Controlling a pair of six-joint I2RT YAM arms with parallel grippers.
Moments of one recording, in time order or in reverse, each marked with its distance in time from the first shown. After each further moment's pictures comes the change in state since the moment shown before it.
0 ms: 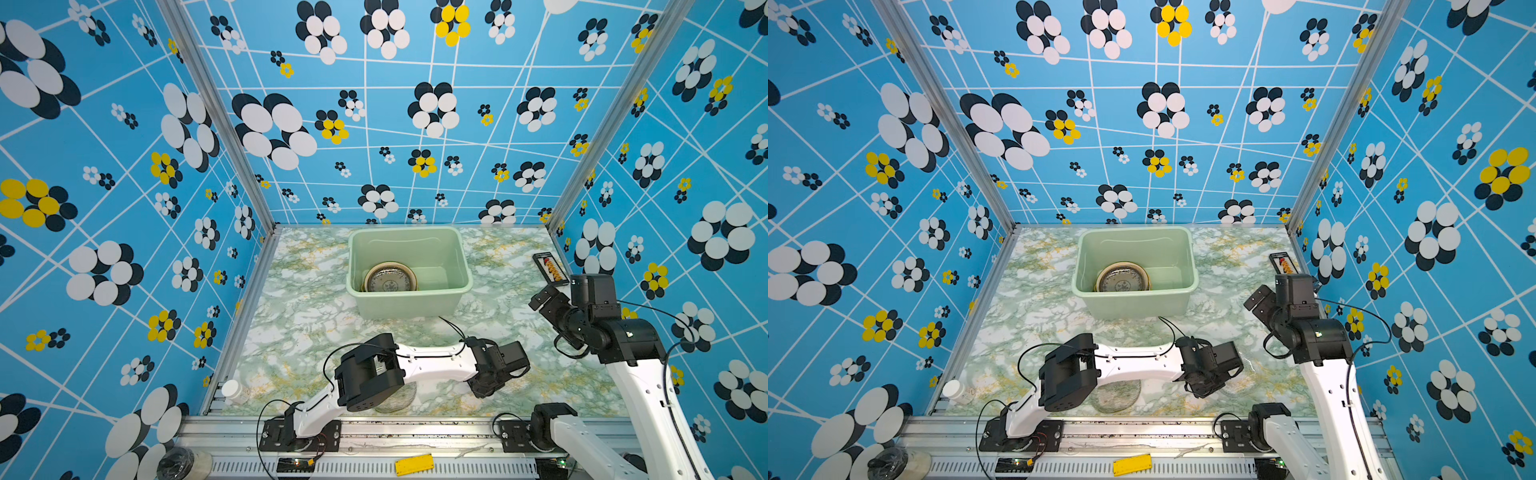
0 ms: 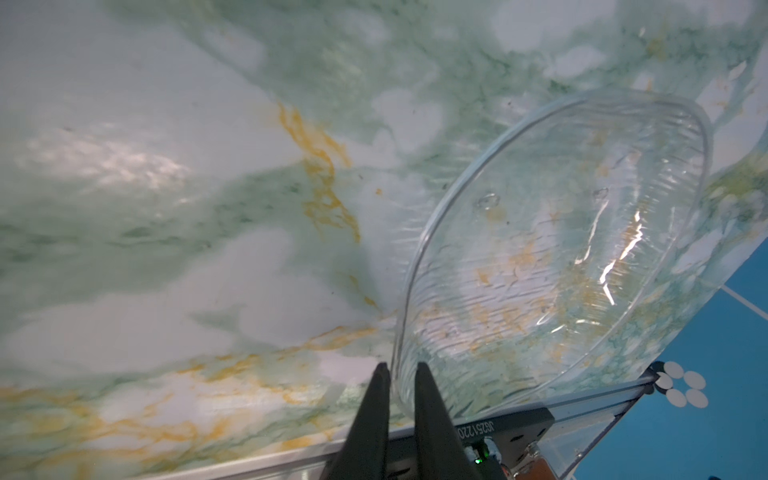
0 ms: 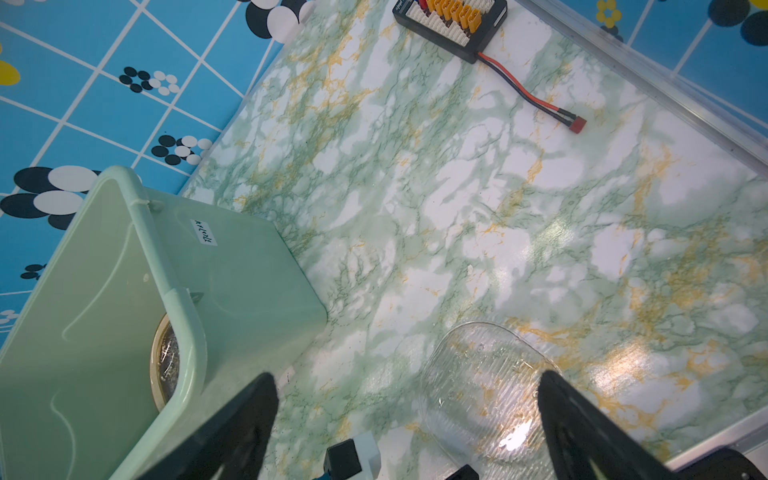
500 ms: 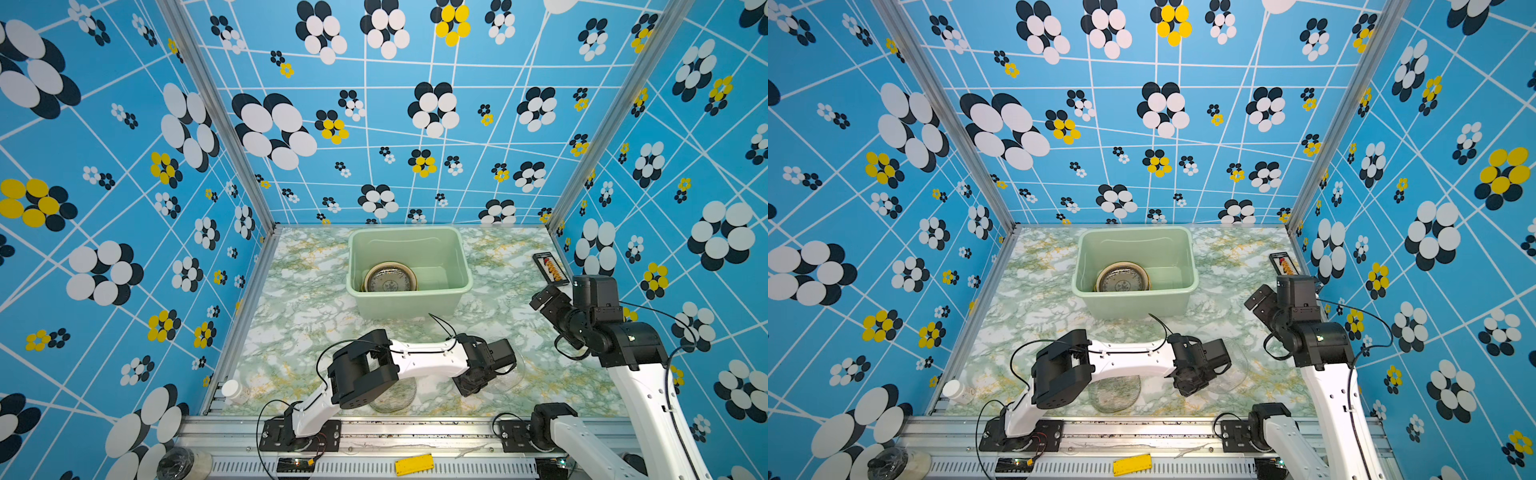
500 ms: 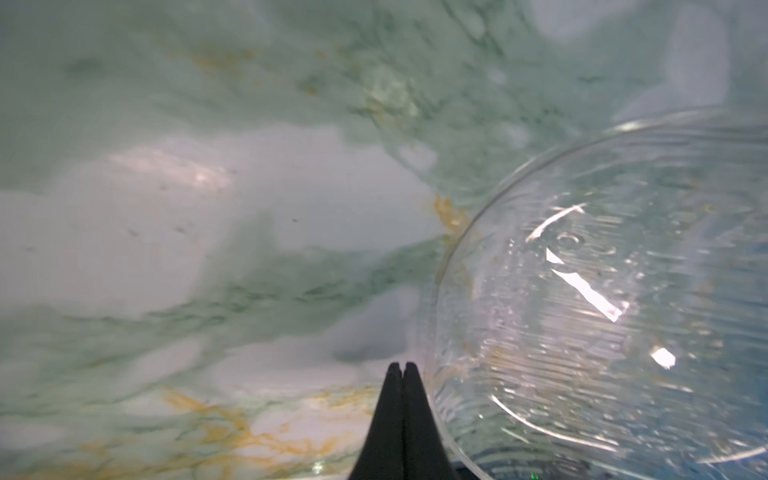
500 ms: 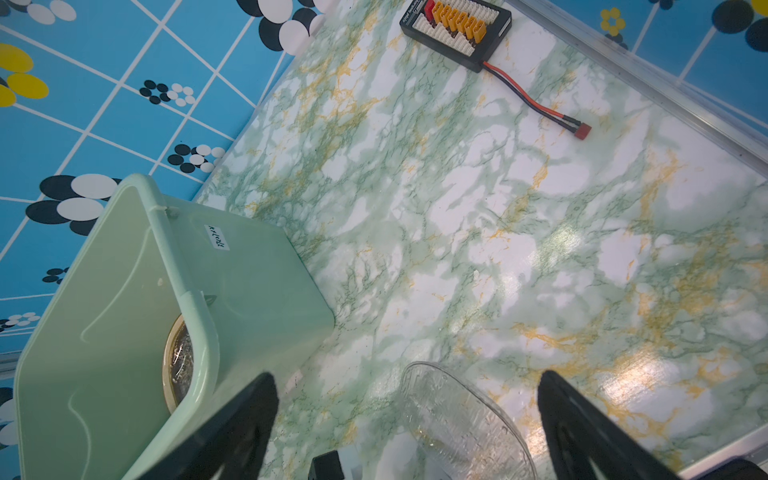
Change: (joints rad) left arm 0.044 -0.074 -0.137 -0.050 -0.009 0.034; right arm 0.000 -0.013 -0.002 0.016 0.000 0.002
